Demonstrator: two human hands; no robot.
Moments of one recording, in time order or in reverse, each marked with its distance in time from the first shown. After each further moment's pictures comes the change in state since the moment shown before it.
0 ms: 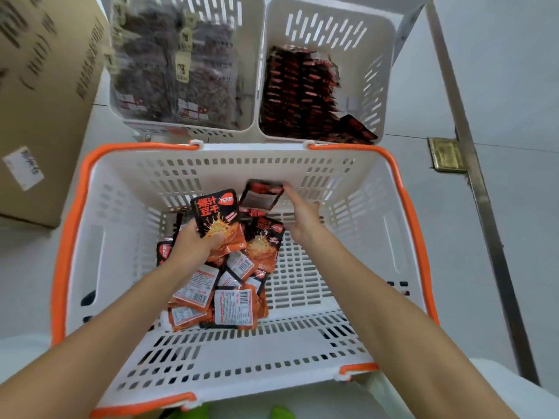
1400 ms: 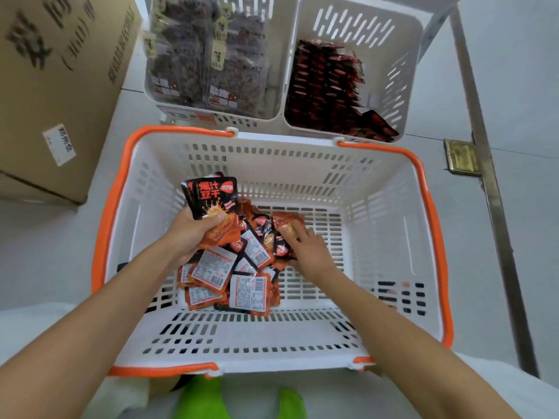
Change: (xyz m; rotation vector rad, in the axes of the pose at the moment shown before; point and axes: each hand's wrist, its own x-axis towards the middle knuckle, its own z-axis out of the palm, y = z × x) left_hand -0.009 -0.001 -0.040 -0.242 -0.064 -0.090; right_hand -0.011 0.084 -0.076 -2.034 -0.341 -0.673
